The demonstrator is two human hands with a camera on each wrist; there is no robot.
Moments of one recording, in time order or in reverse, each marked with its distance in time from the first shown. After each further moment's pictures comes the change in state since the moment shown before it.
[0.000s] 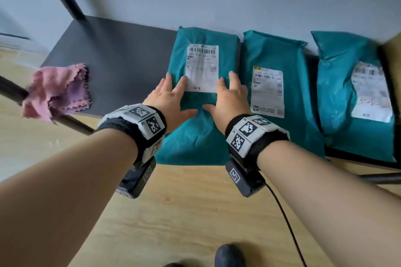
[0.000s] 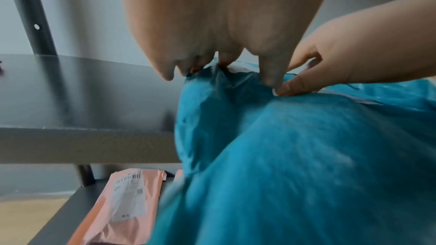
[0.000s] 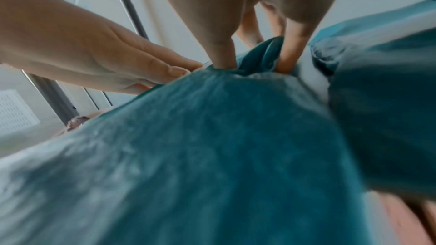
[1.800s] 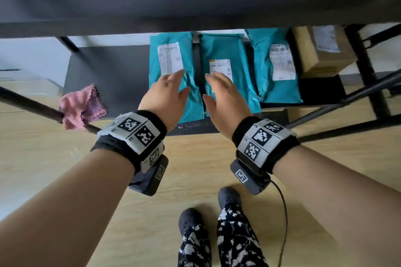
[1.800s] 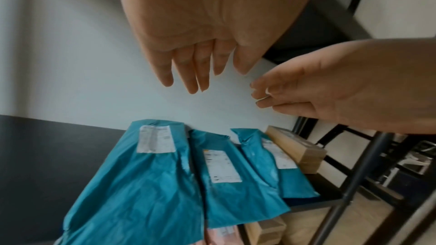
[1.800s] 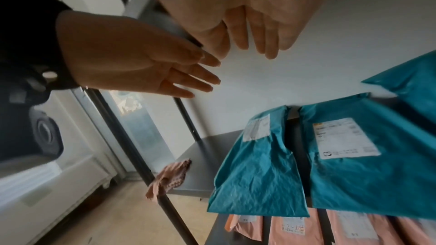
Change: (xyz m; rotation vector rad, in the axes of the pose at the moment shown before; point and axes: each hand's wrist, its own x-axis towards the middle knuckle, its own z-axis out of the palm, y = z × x) left_hand -0.146 0.084 -0.121 -0.176 0.130 0.211; right_hand -0.169 -0.016 -0.133 0.330 0.138 -0.046
